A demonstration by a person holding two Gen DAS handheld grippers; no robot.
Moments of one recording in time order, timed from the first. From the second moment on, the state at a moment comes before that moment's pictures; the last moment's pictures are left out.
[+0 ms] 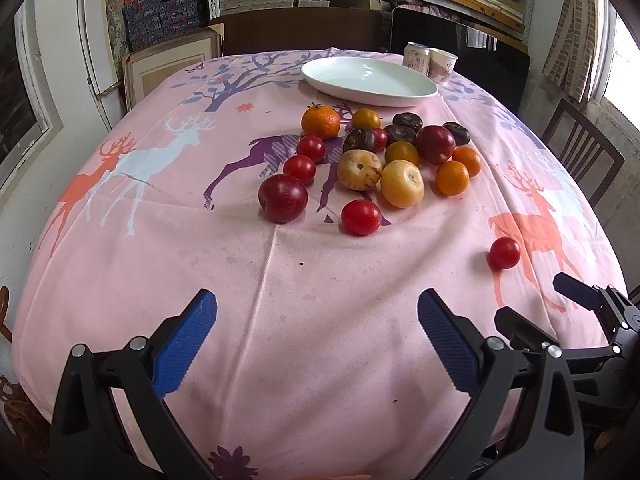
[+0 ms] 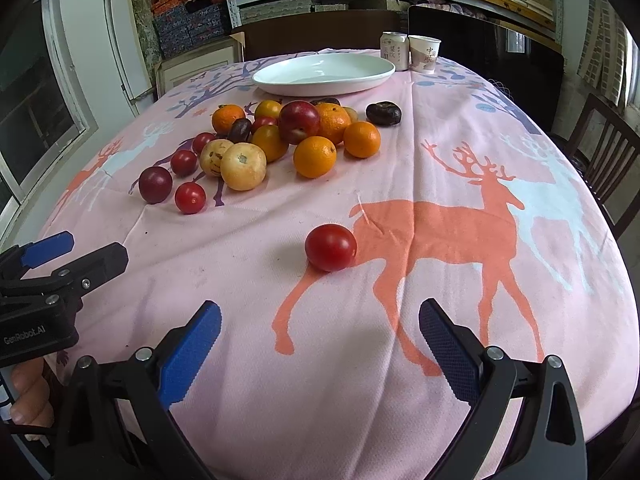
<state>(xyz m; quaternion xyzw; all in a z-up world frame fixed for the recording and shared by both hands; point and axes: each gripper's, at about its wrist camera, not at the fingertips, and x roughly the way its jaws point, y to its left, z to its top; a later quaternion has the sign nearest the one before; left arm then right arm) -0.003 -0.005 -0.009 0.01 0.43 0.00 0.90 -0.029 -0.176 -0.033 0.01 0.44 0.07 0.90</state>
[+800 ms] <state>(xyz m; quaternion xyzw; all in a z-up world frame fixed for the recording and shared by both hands) -0.004 -0.007 -0.008 0.01 0.43 -0.01 0.90 -0.028 -0.175 -0.035 0.01 0.44 0.08 0.89</state>
